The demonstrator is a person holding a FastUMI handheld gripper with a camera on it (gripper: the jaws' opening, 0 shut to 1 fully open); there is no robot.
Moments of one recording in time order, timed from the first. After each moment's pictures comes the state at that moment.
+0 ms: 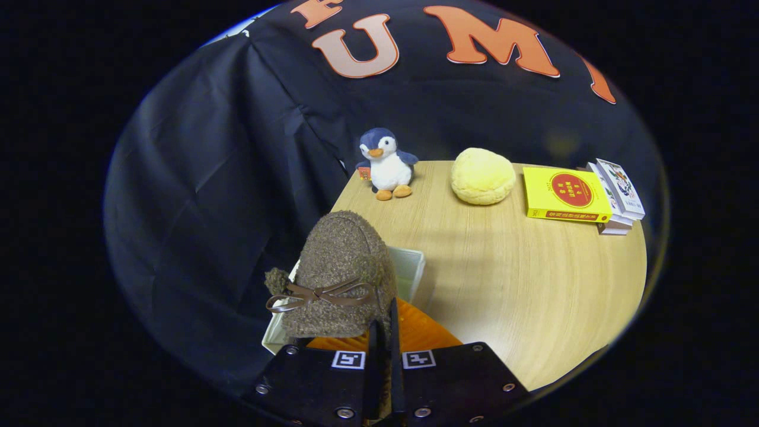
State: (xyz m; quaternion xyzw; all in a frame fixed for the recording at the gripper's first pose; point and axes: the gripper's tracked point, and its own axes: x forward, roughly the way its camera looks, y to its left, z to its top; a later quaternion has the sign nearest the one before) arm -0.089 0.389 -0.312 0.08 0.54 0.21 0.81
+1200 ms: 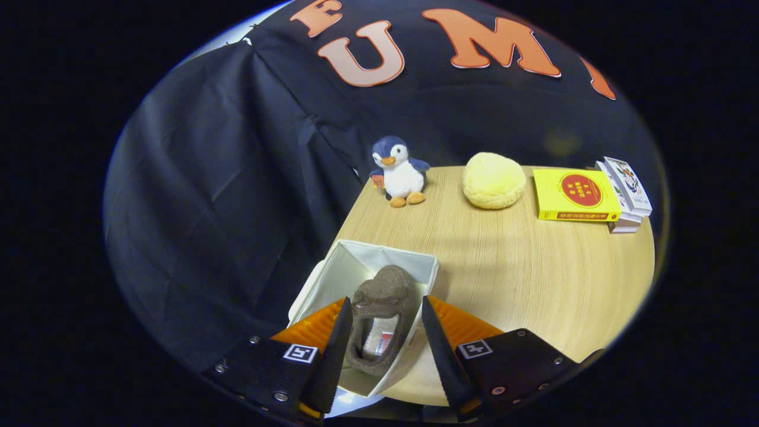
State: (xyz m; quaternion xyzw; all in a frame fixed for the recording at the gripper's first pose) arm -0.080 0.366 -0.277 0.11 0.49 0.24 0.83
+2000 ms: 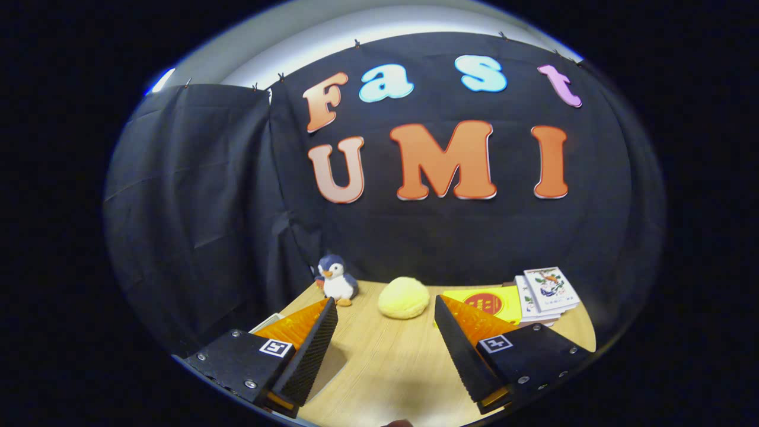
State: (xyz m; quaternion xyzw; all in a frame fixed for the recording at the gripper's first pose) arm 0.002 0.157 -0.141 0.05 0.22 0.16 0.96
